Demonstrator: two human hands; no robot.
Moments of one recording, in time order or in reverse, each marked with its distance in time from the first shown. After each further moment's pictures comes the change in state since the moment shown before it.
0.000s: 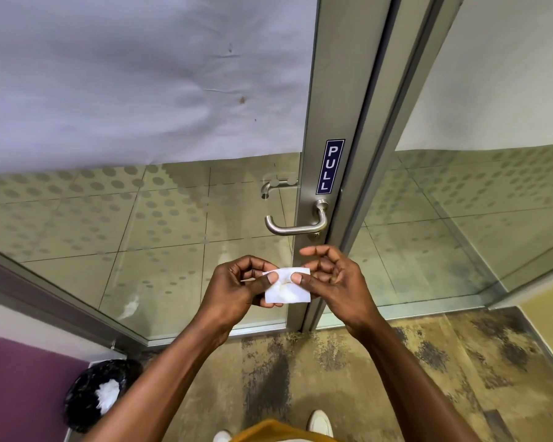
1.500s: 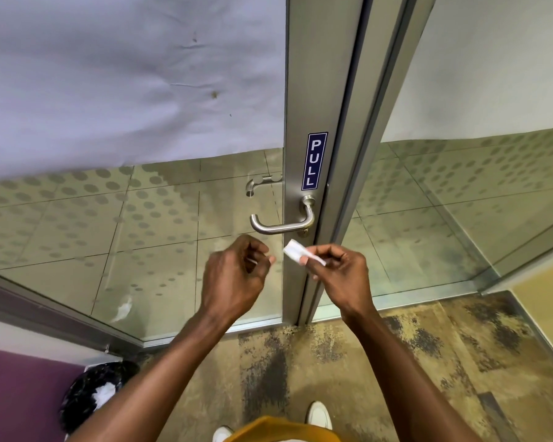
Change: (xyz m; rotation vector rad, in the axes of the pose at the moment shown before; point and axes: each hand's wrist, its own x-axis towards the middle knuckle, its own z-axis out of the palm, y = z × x) left_hand 0.017 0.019 0.028 0.683 0.191 0.379; right_hand 0.023 0.025 -0.026 -0.170 0.287 -0.043
